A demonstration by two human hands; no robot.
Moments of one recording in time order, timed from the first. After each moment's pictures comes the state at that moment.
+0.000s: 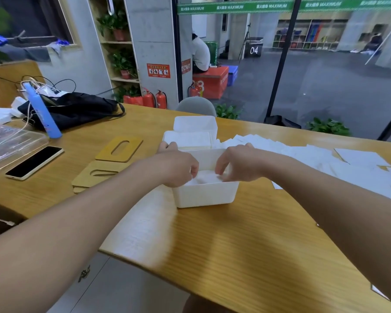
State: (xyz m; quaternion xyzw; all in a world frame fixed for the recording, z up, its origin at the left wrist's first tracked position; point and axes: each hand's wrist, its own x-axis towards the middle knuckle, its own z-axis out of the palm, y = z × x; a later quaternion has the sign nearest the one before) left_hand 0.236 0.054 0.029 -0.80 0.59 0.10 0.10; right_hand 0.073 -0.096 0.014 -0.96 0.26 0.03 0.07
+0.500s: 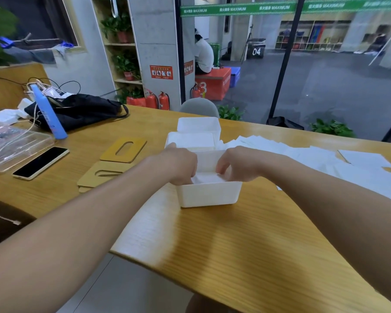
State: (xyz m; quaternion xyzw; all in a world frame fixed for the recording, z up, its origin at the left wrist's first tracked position) left_hand 0.240 0.047 0.033 -0.77 0.62 0.02 0.18; right_hand 0.081 -0.089 0.018 -0.95 0.27 0.08 0.10
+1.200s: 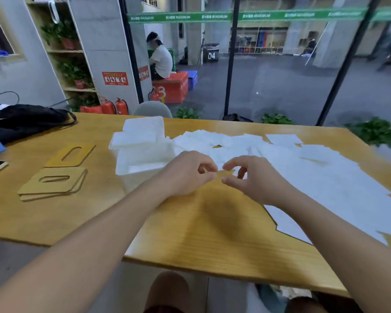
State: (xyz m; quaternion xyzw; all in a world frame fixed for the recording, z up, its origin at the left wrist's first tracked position) left_hand 0.079 0.037 0.005 -0.64 0.72 0.12 -0.25; right_hand -0.149 -0.043 -0.012 -0.87 0.38 -0.23 0.22
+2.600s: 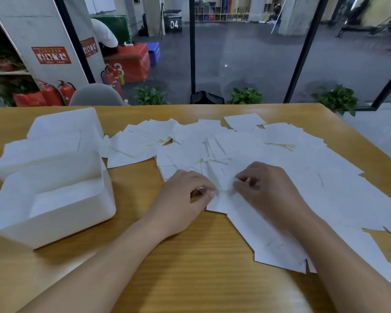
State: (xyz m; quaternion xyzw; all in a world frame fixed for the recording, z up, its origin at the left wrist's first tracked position) left_hand 0.020 -0.077 -0.104 -0.58 0.73 0.17 -0.31; right_hand -0.230 -0.142 -0.083 -0.81 0.48 -0.28 0.17
